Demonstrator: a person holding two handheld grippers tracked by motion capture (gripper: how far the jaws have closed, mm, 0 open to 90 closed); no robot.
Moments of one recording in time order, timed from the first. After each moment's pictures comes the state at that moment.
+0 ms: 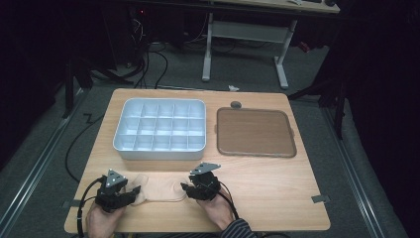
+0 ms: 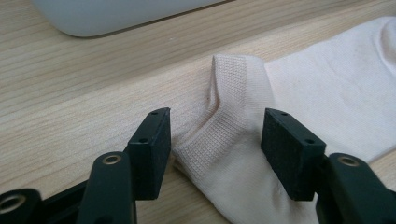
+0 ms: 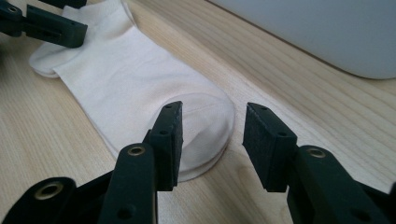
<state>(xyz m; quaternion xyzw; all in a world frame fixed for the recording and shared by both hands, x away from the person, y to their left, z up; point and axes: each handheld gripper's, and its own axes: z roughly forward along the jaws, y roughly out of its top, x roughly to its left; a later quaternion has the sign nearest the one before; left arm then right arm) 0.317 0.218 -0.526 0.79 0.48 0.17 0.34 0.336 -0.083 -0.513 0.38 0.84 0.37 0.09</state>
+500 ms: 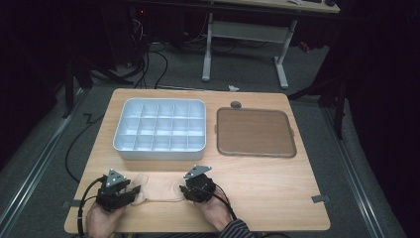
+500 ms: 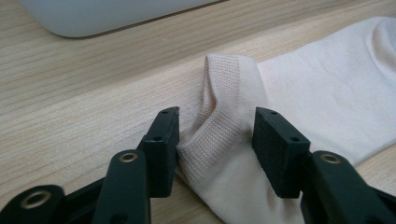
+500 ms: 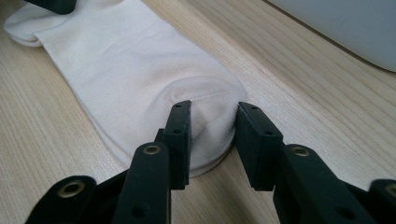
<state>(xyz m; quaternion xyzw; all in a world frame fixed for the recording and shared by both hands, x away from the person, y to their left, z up) 0.318 0.218 -0.526 0.80 0.47 0.16 0.34 0.335 -0.070 -0.522 0.36 0.86 0.33 0.11</state>
